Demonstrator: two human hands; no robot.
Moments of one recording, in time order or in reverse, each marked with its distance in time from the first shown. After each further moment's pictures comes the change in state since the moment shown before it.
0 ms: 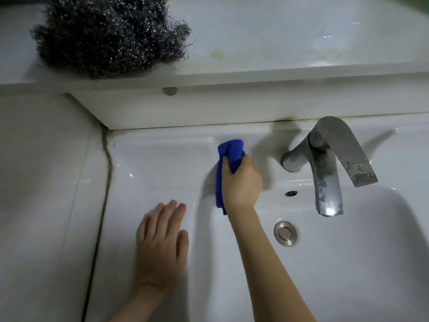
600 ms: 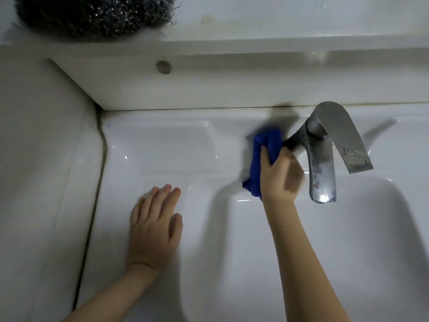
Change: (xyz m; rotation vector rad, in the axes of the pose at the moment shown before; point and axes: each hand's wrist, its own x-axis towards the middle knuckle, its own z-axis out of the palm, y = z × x) left_hand 0.000 0.001 0.000 -0.035 0.037 -0.012; right_hand 0.032 0.051 -0.054 -0.303 0.129 -0.058
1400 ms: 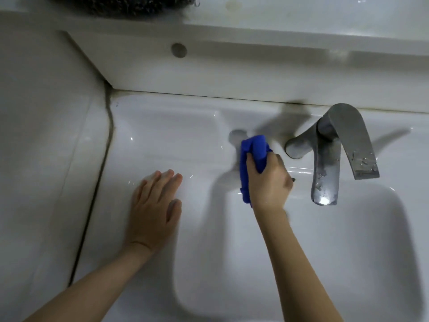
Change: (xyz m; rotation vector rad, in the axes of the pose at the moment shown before) left_hand 0.003 0.000 -0.002 -0.026 -0.070 -0.052; right_hand -0.031 -0.002 0.008 0.093 -0.062 -0.140
